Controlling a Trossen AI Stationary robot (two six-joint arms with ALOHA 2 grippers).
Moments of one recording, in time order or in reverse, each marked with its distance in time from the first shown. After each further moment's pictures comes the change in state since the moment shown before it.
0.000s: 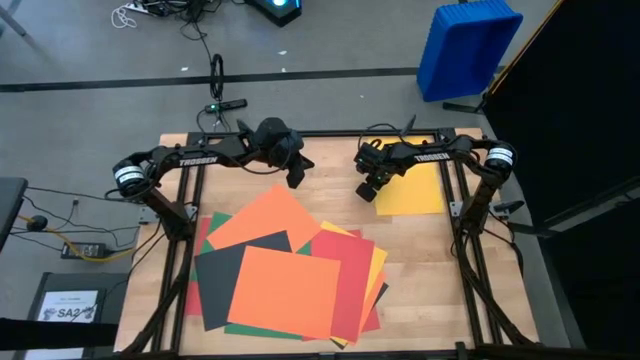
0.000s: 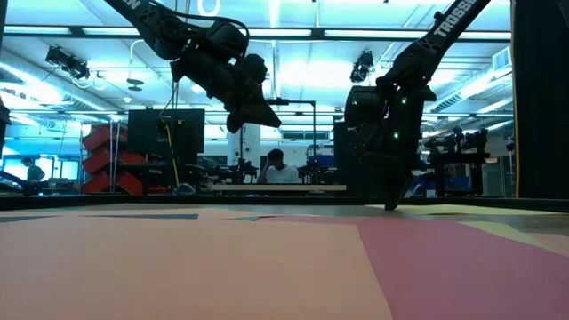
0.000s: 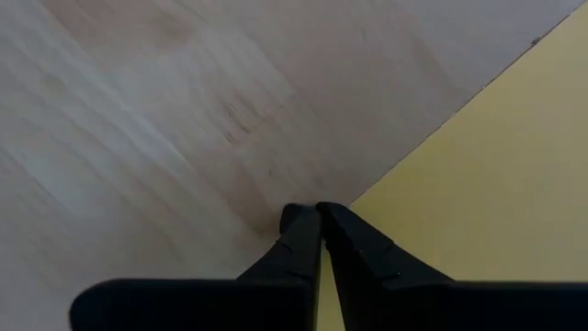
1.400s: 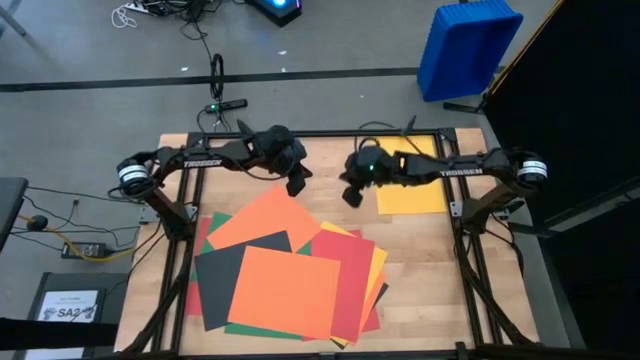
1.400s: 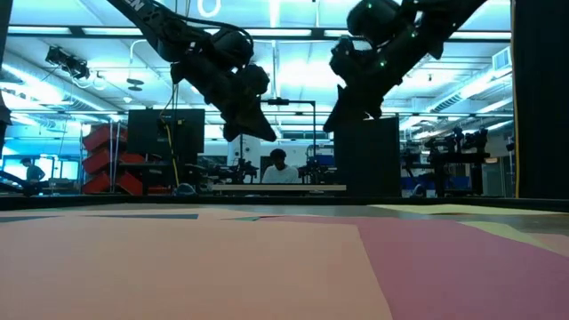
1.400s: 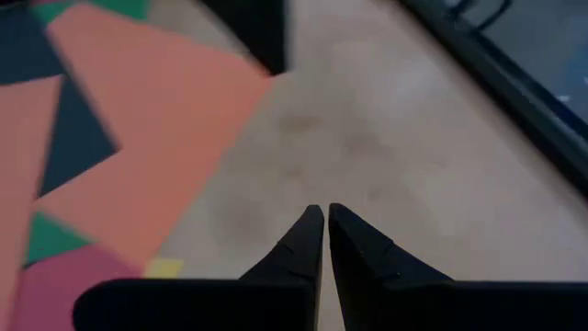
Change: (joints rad) left arm -0.052 0.022 0.000 -0.106 -0.045 0.028; right arm 0.269 -0.302 -0.008 0.416 -0.018 -0.082
